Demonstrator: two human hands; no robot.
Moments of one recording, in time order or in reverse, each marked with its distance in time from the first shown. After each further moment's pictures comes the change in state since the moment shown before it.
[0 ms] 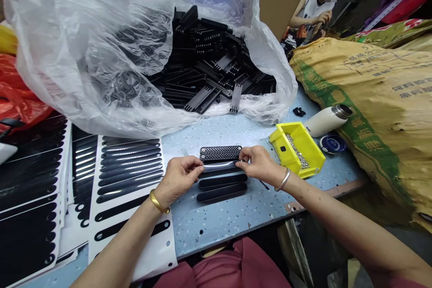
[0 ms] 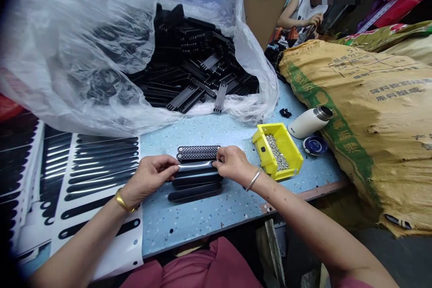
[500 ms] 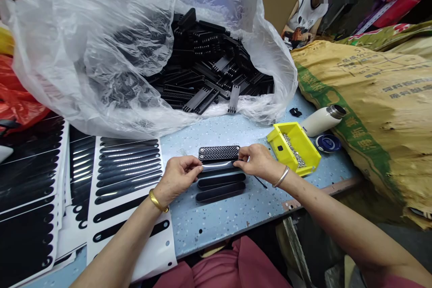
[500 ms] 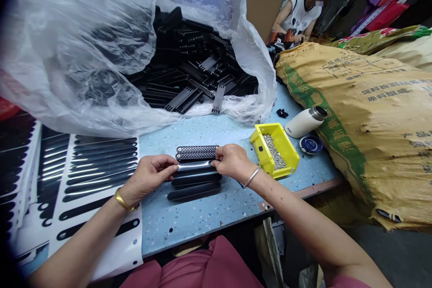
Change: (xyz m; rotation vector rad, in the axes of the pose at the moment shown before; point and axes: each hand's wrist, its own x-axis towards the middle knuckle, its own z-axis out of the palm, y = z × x) left_hand 0.001 0.002 -0.001 -0.013 -0.010 0.004; right_hand 0.002 0.001 -0.006 -0.067 0.022 -0.044
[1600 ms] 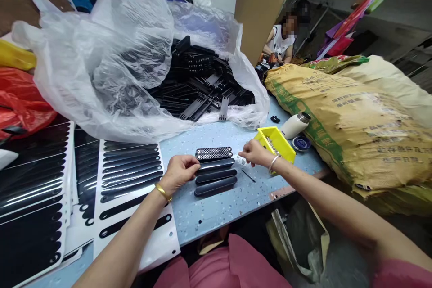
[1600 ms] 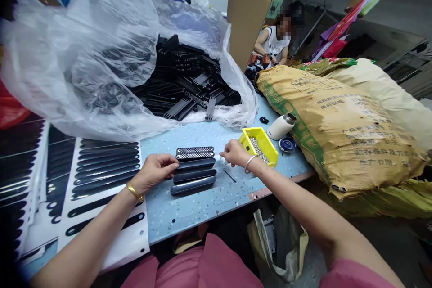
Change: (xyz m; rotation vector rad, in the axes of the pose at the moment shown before) left_hand 0.001 0.002 -0.004 -0.088 -0.036 -0.012; right_hand -0.008 0.018 -0.017 0.364 -0.083 0.297
